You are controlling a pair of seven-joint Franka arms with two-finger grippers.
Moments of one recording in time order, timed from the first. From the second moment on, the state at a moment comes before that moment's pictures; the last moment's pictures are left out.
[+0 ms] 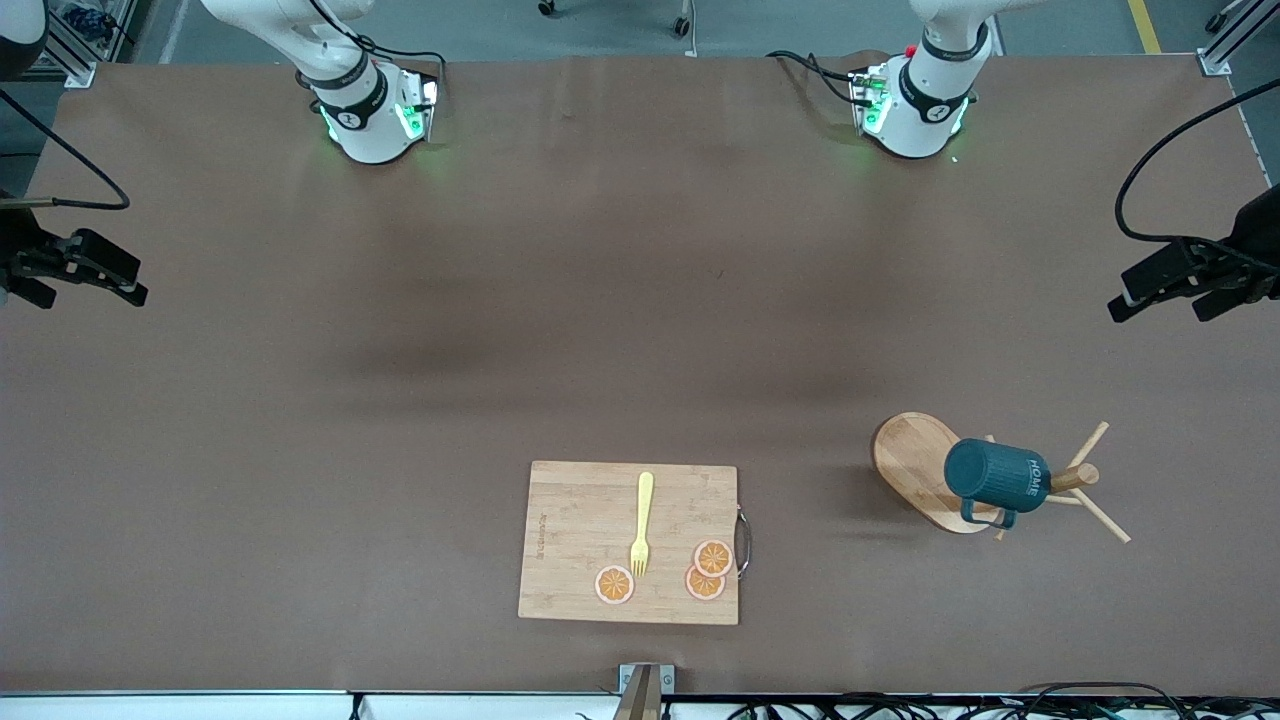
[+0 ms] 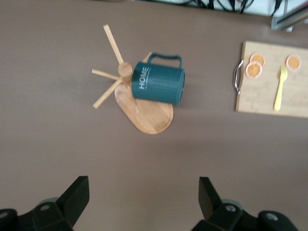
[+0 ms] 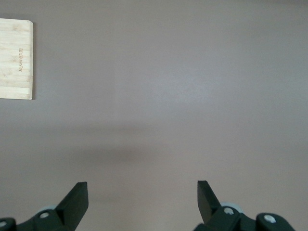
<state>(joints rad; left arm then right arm) 0.23 0.10 -0.24 -1.44 -0.11 1.62 -0.04 0.06 0.00 -0.10 -1.59 -0.01 1.66 -0.07</state>
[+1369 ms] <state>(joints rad) -0.03 -0.02 -0.02 -1.50 -0.10 1.59 0.01 0.05 0.00 -0.10 -1.59 -0.01 1.65 -0.07</state>
